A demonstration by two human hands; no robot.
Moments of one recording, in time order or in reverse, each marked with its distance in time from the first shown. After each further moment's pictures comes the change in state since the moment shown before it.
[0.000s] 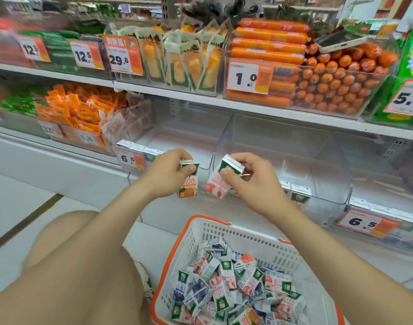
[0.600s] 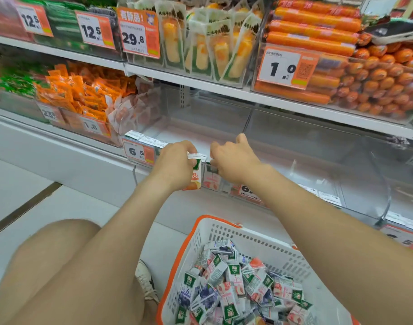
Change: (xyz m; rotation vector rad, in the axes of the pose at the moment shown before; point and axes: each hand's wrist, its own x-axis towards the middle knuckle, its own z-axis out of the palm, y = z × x) left_hand 0.026 -0.030 -0.003 0.002 0.083 -0.141; right_hand 0.119 0.006 0.085 -1.342 -0.383 -0.338
